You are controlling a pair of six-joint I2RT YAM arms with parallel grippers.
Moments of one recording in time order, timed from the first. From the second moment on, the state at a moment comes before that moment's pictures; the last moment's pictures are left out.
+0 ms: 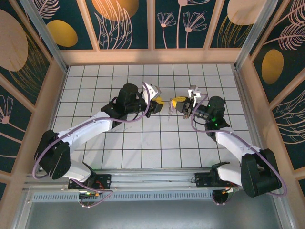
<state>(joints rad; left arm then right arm) -0.71 1.47 1.06 0.04 0.43 0.03 0.29 1.18 0.54 0.64 -0.84 0.31</state>
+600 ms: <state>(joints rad) -0.71 1.49 1.06 0.08 0.52 0.04 0.30 1.18 0.56 0.62 -0.85 0.31</state>
